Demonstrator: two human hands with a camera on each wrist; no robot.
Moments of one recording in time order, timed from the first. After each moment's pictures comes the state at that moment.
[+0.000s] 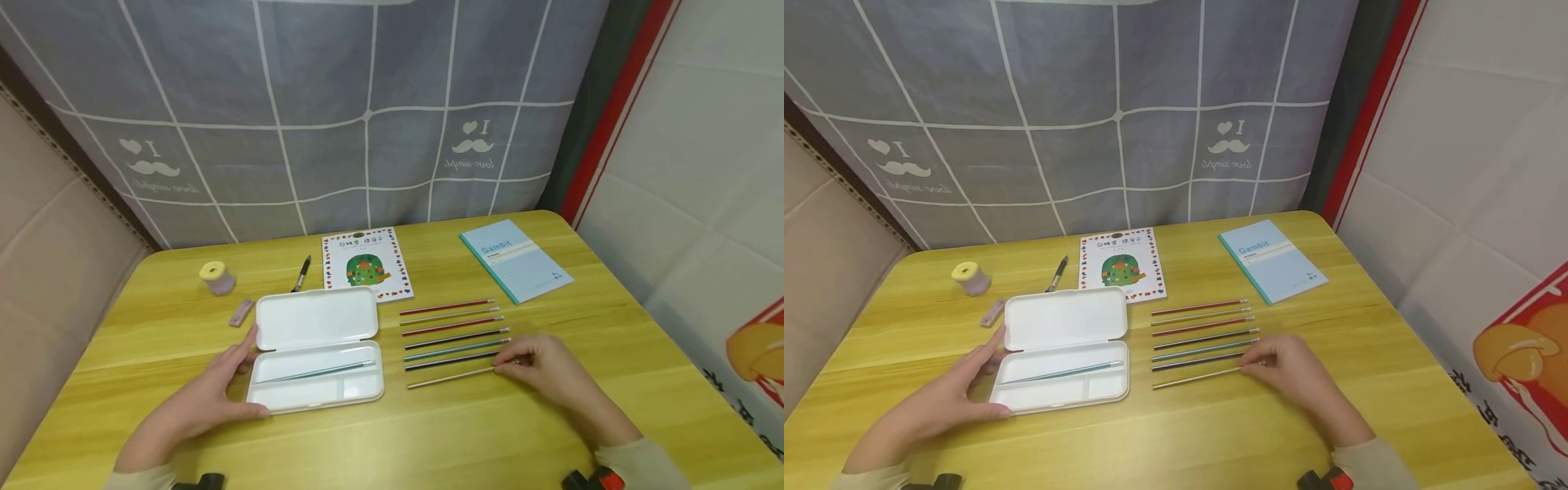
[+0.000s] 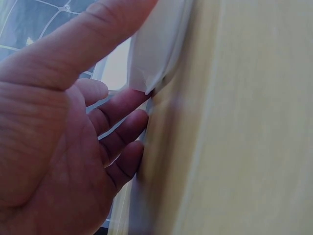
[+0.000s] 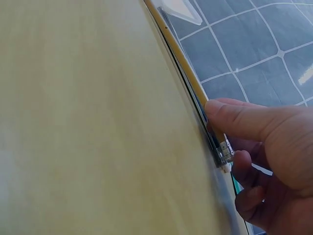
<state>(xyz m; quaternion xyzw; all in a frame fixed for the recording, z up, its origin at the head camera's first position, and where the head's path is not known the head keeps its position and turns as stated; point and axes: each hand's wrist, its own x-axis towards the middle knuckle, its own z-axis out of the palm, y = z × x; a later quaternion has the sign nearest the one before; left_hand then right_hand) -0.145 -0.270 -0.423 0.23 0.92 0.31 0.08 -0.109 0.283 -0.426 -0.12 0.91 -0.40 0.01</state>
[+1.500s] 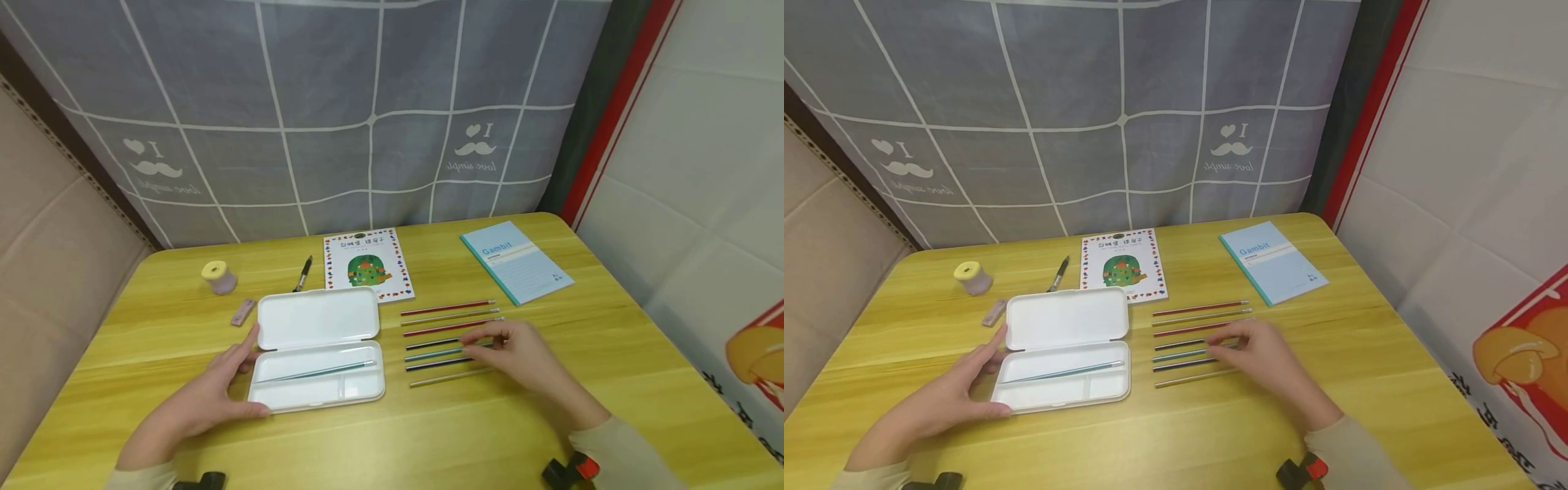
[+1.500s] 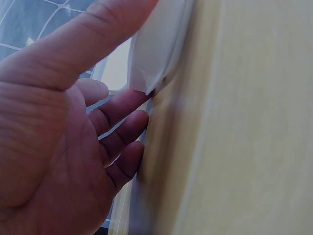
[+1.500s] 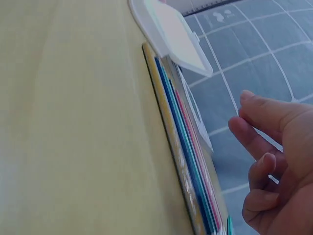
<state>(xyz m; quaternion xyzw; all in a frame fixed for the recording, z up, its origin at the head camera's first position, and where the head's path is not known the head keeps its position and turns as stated) -0.144 -0.270 -0.423 0.24 0.91 0.32 0.08 -0.125 0.238 -0.406 -0.10 0.88 -0.46 0.01</state>
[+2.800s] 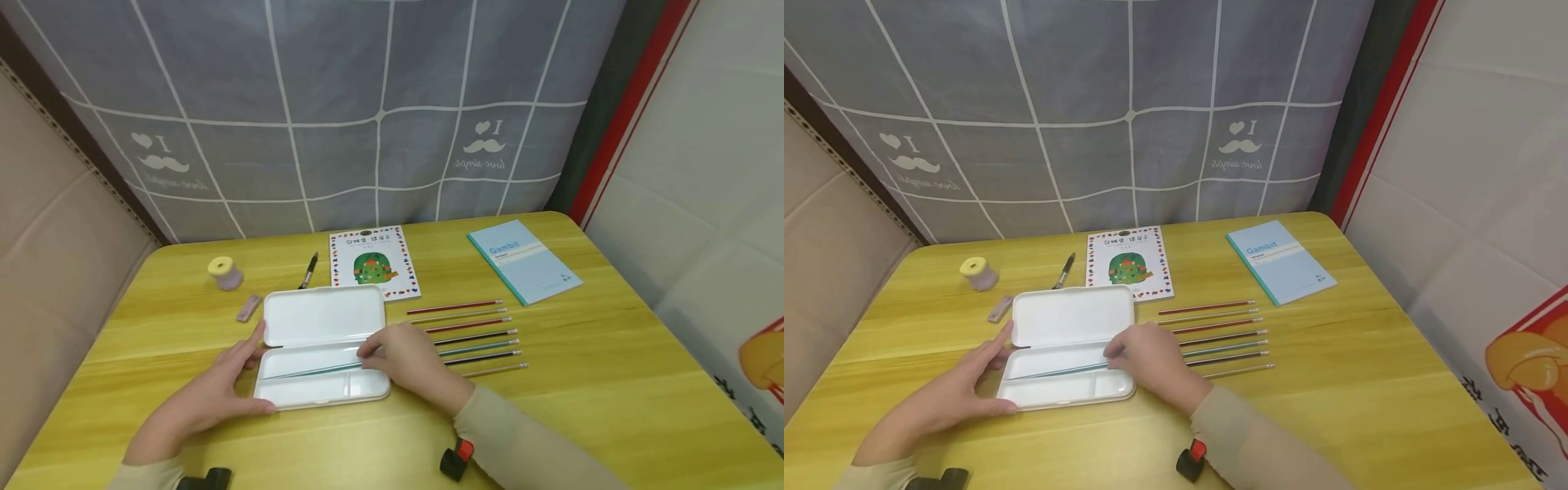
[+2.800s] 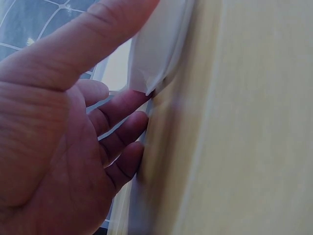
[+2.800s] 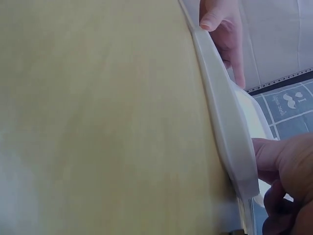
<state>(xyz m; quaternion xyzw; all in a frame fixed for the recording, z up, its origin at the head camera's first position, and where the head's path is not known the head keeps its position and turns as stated) -0.144 -0.269 -0.422 0.23 0.92 0.30 0.07 -0.162 0.072 -0.420 -0.21 0.94 -0.28 0.04</state>
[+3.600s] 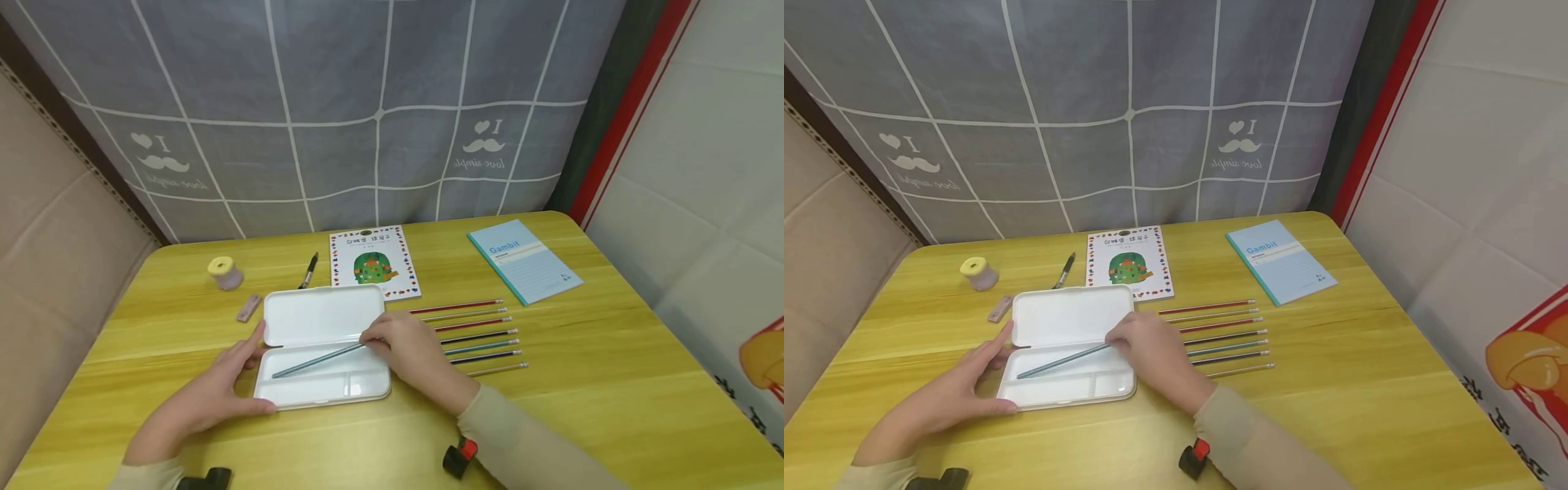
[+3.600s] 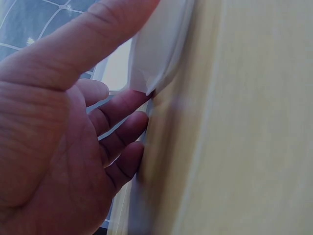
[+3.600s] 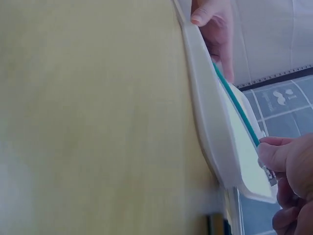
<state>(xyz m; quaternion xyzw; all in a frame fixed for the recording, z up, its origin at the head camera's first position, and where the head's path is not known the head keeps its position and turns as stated) -0.143 -0.267 -0.419 0.22 0.92 0.30 0.08 -0.160 0.079 -0.409 -0.25 0.93 -0.25 -0.10</state>
